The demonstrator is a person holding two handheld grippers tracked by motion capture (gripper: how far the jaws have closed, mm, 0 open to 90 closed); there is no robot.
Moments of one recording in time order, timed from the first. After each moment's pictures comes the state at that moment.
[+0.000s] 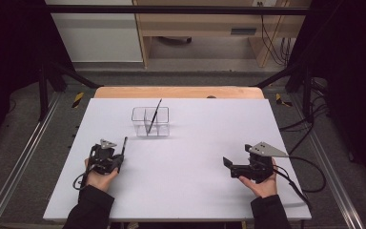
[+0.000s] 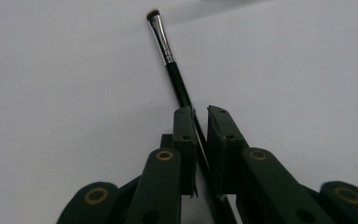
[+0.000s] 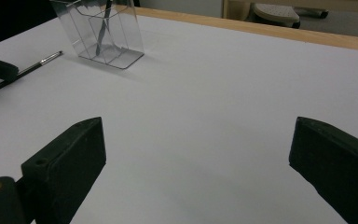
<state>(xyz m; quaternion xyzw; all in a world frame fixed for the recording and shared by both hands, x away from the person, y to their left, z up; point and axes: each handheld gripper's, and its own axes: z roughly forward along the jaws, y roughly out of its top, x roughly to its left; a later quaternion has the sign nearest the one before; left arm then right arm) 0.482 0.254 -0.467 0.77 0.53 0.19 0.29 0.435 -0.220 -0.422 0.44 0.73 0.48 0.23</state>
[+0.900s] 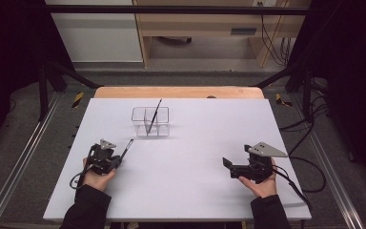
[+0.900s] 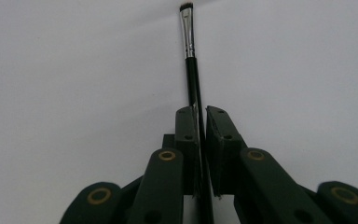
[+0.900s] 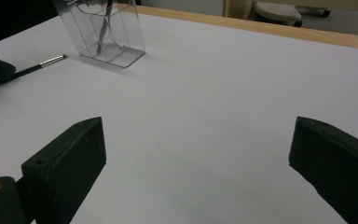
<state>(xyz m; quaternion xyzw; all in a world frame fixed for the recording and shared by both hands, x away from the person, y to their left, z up) 0.482 0.258 -0.465 0.79 0.51 0.19 0.28 0.435 -0.219 -0.423 0.44 0.73 0.48 0.23</state>
